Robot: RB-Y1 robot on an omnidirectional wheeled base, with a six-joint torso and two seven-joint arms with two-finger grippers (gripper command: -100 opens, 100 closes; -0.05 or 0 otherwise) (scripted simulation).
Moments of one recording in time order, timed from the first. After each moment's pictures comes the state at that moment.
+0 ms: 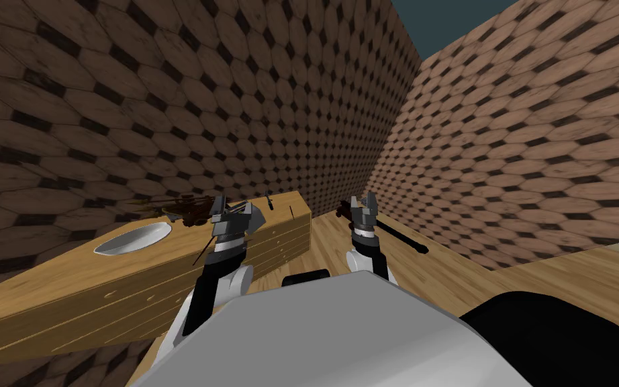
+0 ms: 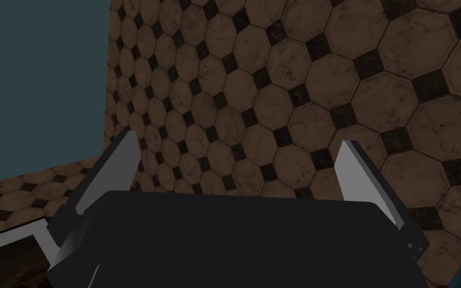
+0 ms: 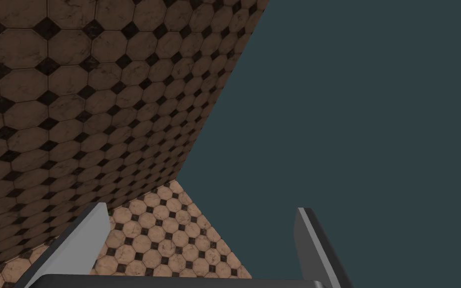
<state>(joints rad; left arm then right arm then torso) 0.47 0.01 -0.01 -2.35 -0.03 -0.39 0.16 0.51 0.04 0.06 -2.30 -0.04 -0.64 0.13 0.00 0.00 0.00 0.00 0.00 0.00</state>
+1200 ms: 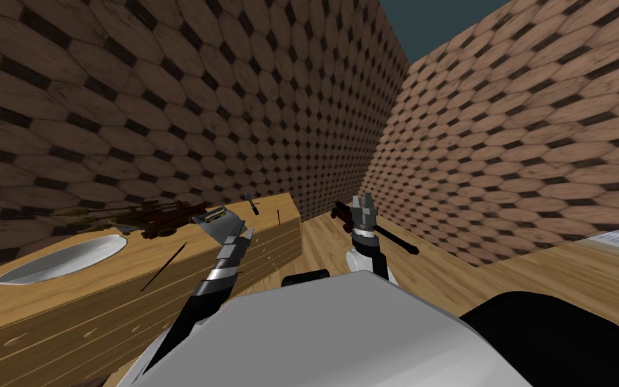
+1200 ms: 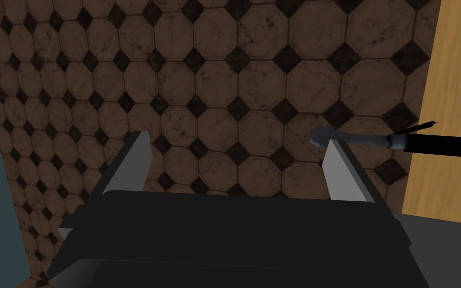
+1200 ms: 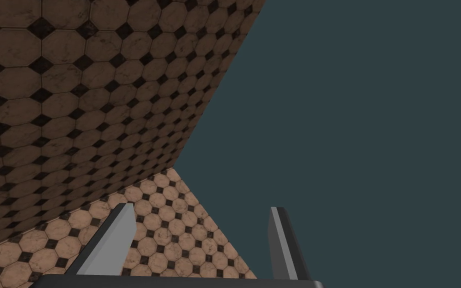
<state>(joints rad) 0.76 0.26 -0.03 -2.29 0.03 -0.36 0.06 0.51 0.04 0.06 -2.30 -0.04 -0.64 0.13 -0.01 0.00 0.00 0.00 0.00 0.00</state>
